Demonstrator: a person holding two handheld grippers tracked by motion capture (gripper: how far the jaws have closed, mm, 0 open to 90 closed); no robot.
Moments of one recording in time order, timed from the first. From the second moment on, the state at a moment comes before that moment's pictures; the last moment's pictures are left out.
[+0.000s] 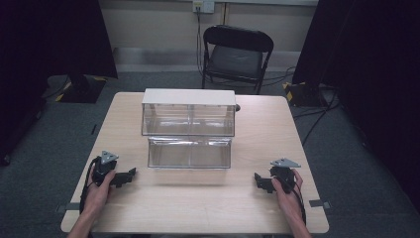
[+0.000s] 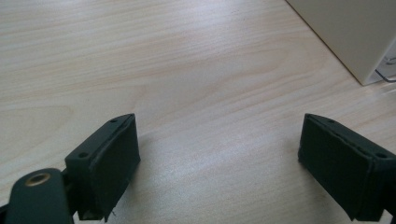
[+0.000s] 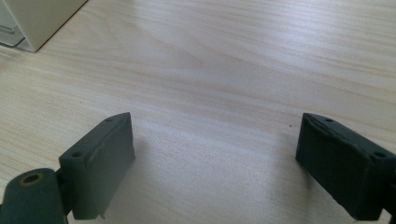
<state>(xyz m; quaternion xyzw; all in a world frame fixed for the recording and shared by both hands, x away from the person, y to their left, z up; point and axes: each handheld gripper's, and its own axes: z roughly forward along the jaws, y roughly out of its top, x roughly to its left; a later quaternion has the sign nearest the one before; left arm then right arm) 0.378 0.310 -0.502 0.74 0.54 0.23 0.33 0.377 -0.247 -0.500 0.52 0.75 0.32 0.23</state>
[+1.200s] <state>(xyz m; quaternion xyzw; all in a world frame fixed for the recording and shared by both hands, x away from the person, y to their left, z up) 0.379 0.310 -0.503 0.74 0.54 0.23 0.33 0.371 -0.234 -0.473 0.50 0.74 0.39 0.22</state>
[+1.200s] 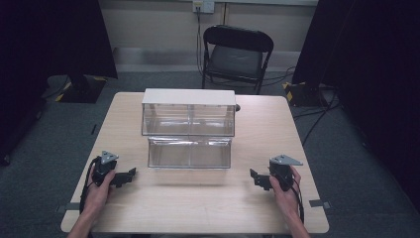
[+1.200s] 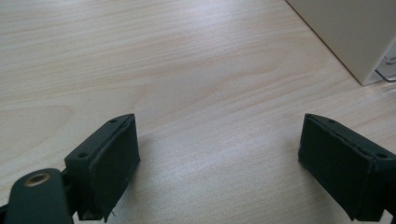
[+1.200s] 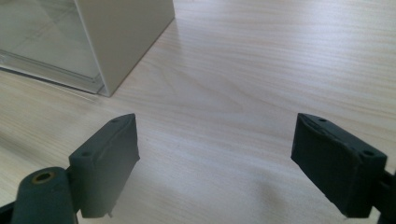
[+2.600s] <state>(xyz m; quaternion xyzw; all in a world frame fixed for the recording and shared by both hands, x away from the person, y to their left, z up) 0.379 0.310 -0.503 0.74 0.53 0.23 0.33 0.361 -0.205 -0.441 0.43 0.77 0.43 0.19</state>
